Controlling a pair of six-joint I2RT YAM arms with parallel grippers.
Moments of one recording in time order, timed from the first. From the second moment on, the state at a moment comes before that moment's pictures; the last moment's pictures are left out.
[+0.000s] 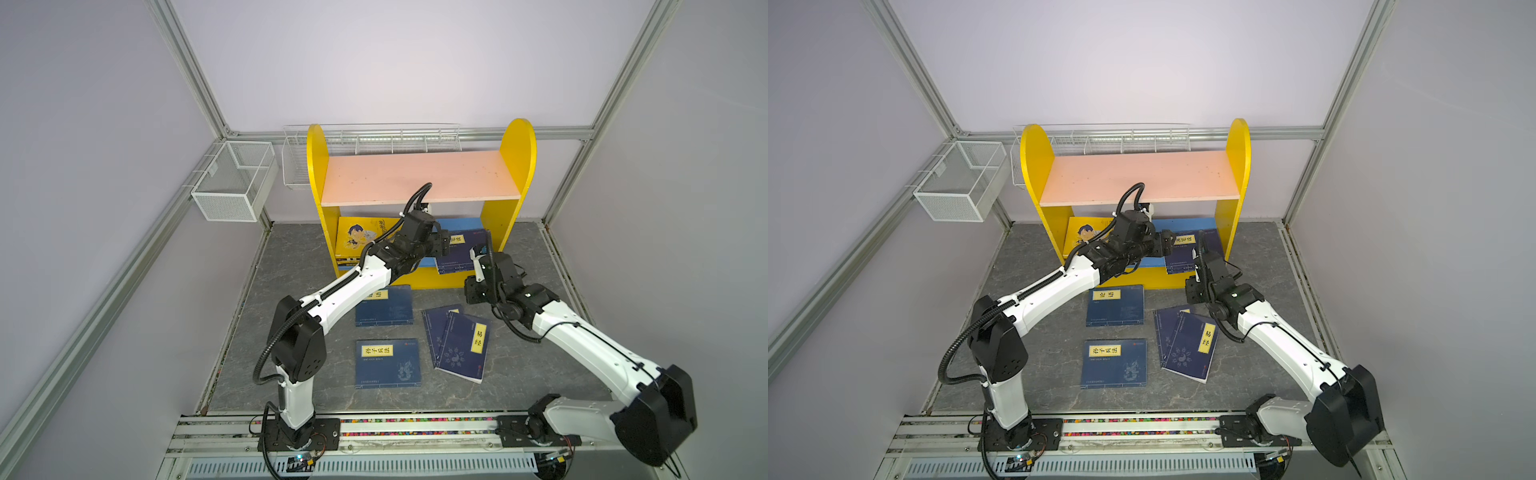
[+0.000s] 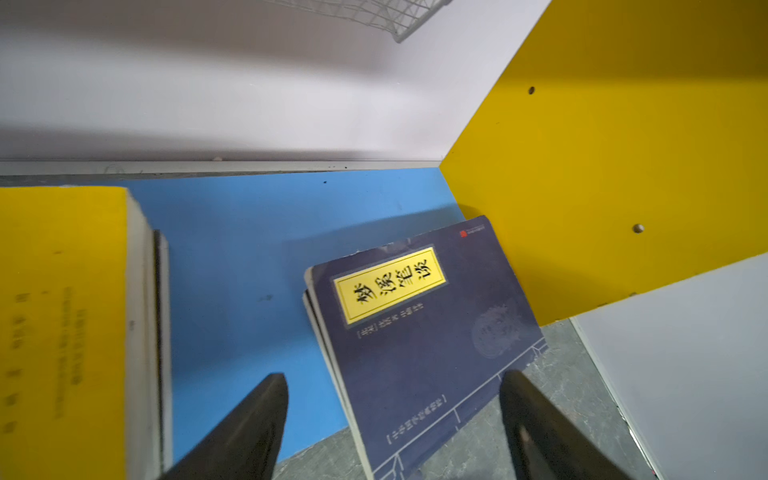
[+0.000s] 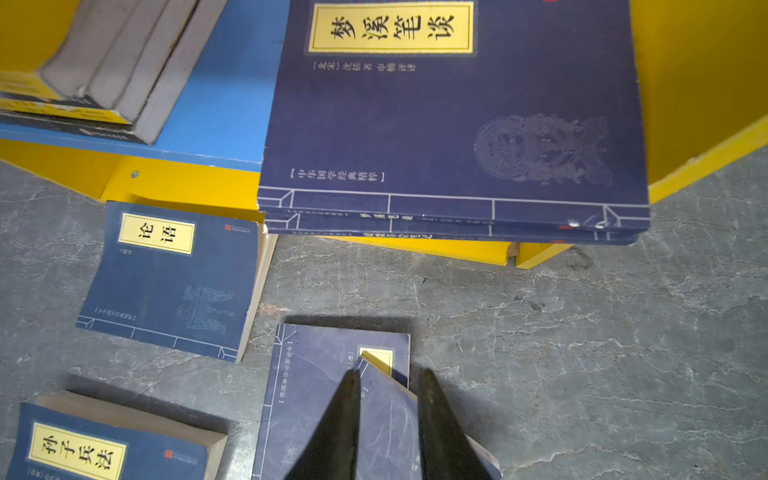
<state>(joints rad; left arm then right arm) -0.80 1.85 1.69 -0.31 -0.15 -0.49 0.54 1.30 1.03 -0.52 0.17 0.28</state>
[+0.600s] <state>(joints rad) -0.79 1.43 1.19 -0.20 -0.32 -0.56 0.53 1.57 1.19 -0.51 0.17 0.36</state>
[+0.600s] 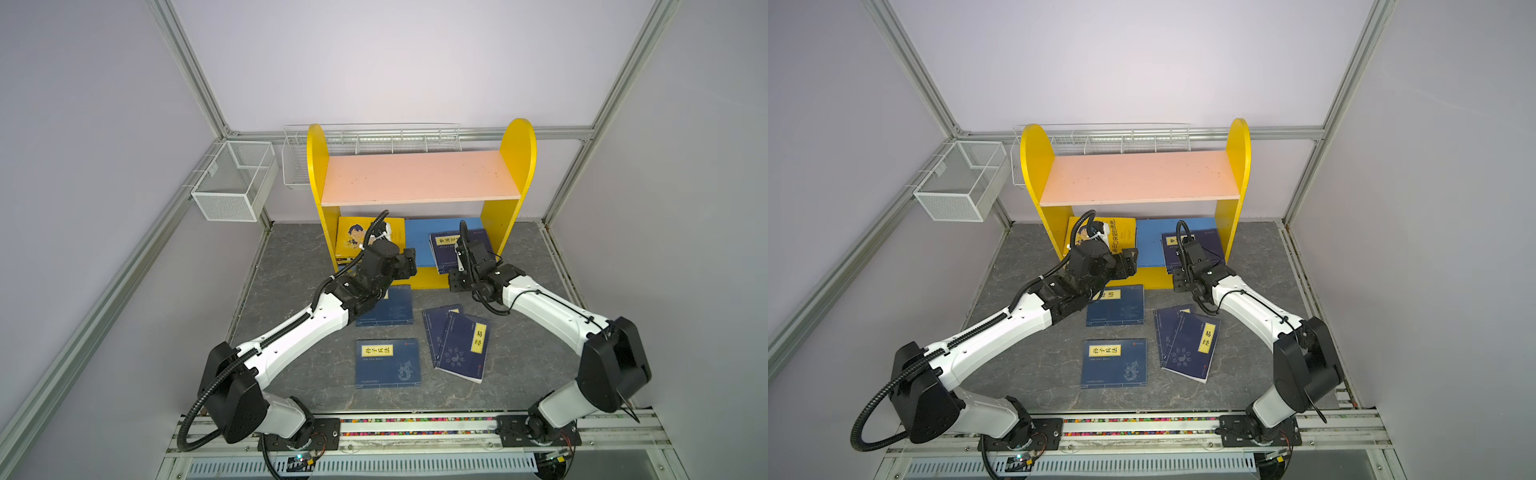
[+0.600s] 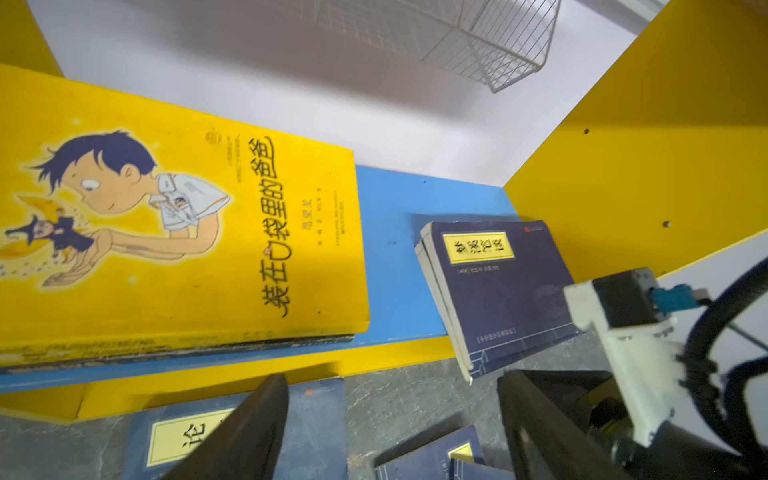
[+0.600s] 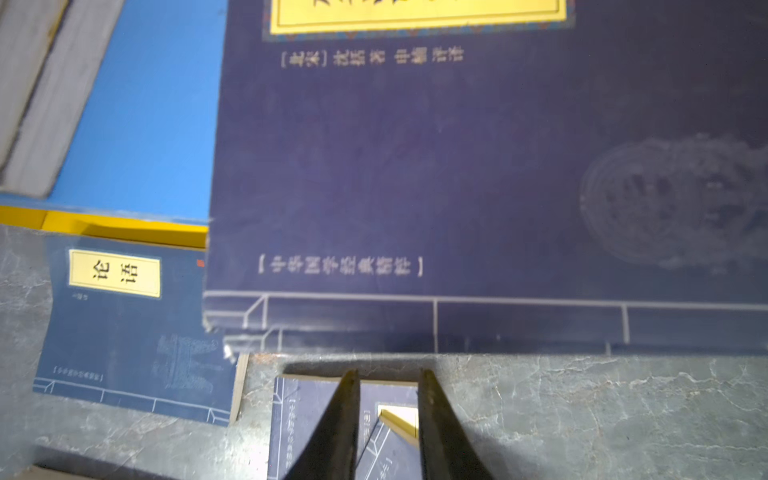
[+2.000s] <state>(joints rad) -0.81 1.49 1.17 -0.21 -0.21 -0.44 0.45 1.60 1.24 -0.46 0.15 0.33</state>
